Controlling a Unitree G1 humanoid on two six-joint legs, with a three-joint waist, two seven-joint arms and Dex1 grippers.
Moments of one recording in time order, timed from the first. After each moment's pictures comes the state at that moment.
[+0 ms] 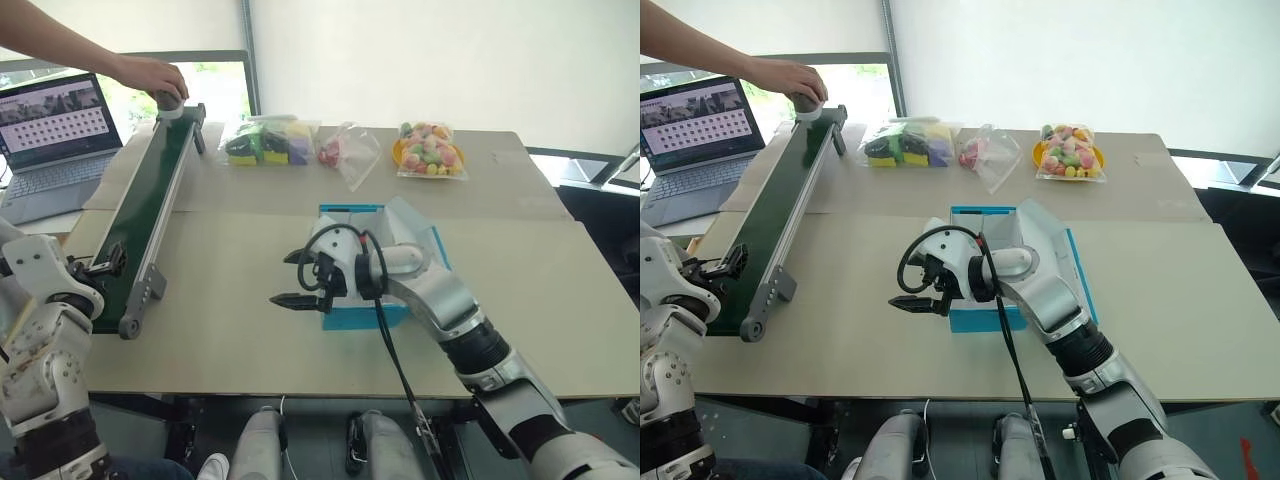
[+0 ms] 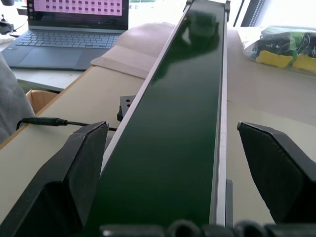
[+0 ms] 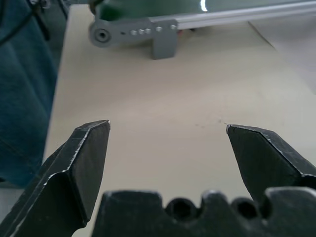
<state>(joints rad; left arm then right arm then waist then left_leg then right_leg) -0.20 0.48 0.63 -0.15 -0.44 0.65 -0.14 -0.73 -0.32 0.42 -0.03 0.24 0.59 0.84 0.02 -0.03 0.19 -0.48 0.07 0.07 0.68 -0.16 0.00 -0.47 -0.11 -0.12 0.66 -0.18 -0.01</state>
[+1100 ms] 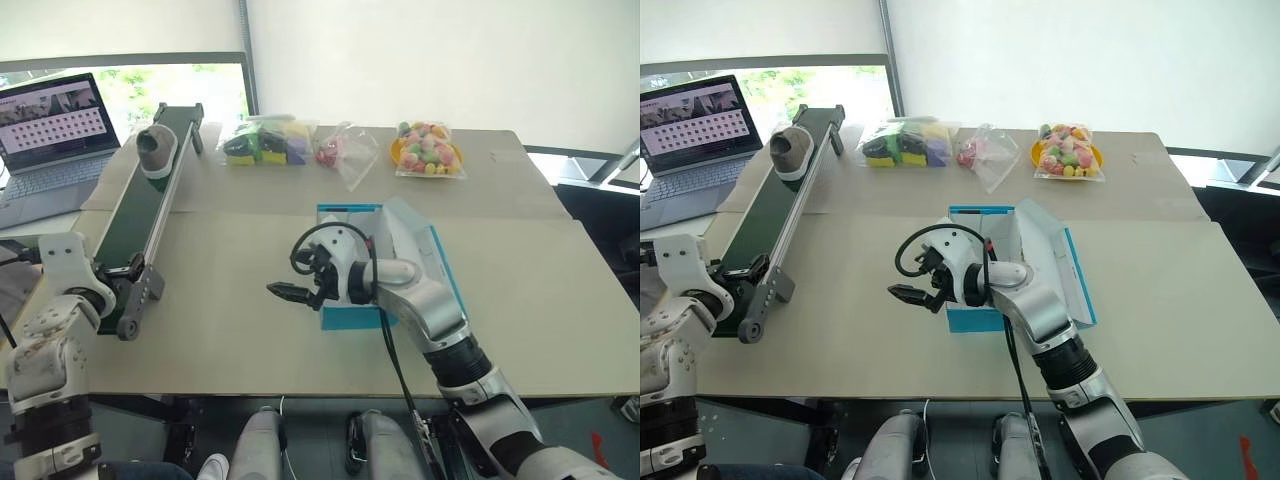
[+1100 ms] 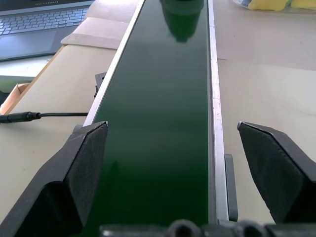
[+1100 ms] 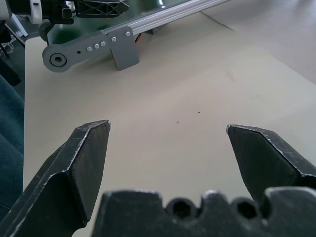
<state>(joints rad) -0.23 0.58 0.50 -0.02 -0.36 0.66 -0.21 -0.64 -0.19 0.32 -0.06 0.26 0.70 0.69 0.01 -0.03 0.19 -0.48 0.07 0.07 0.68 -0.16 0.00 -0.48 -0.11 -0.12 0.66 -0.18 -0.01</state>
